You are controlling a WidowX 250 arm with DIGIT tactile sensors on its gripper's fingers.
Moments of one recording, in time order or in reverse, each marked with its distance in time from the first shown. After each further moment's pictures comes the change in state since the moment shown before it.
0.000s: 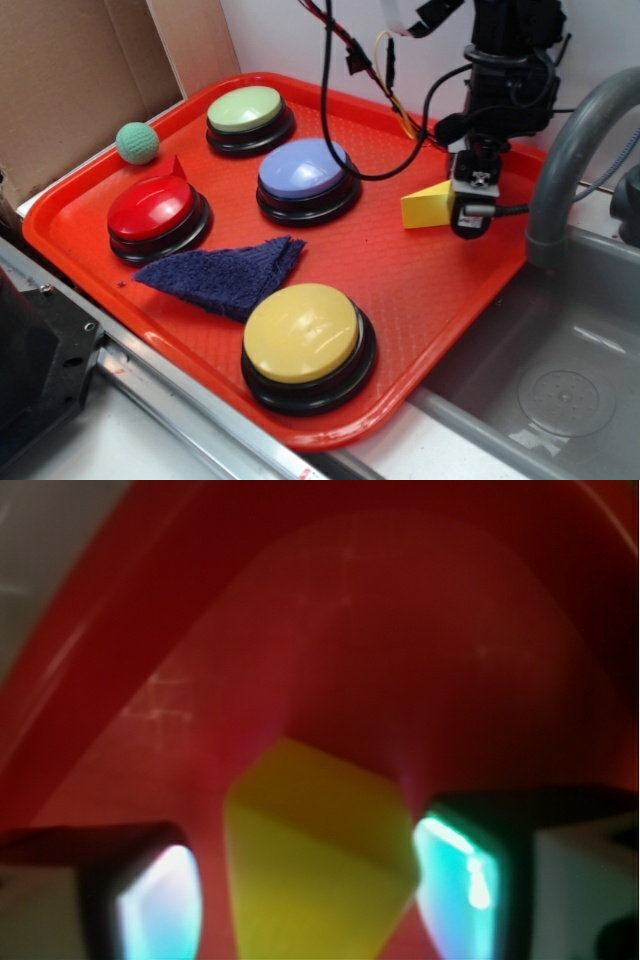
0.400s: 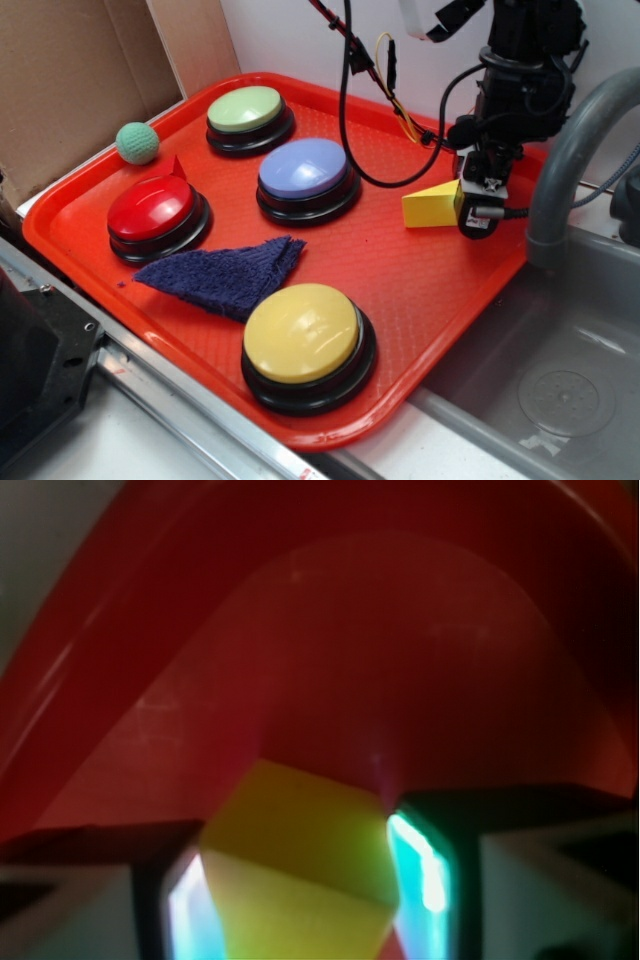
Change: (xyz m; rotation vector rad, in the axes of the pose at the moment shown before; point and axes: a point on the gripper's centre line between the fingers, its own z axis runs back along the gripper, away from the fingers) arm 0.001 -0.006 -0.002 0.070 0.078 0.022
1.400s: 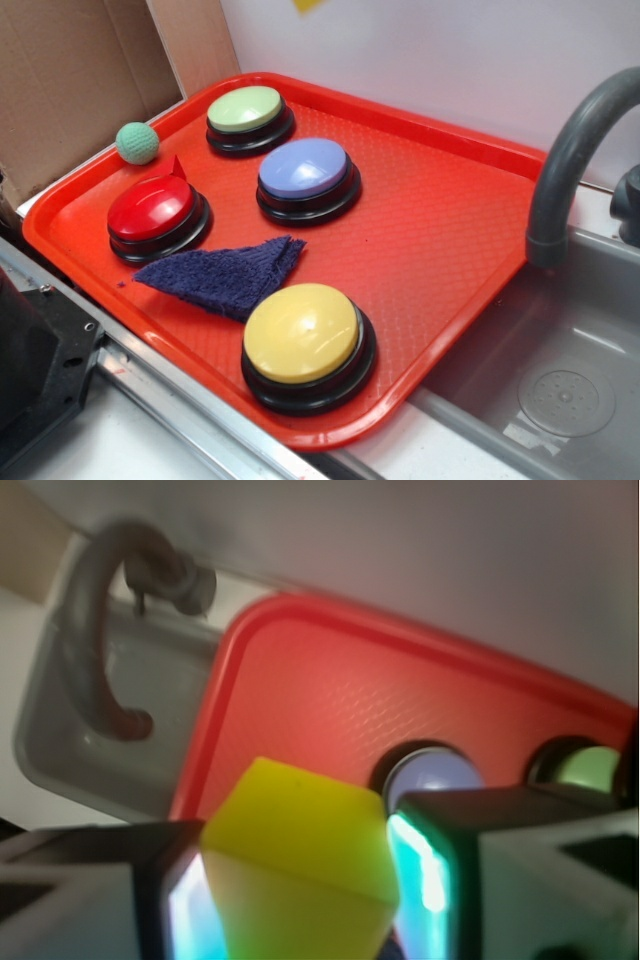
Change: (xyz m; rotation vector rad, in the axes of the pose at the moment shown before) arm -0.119 -0.039 0.198 0.031 -0.360 0.571
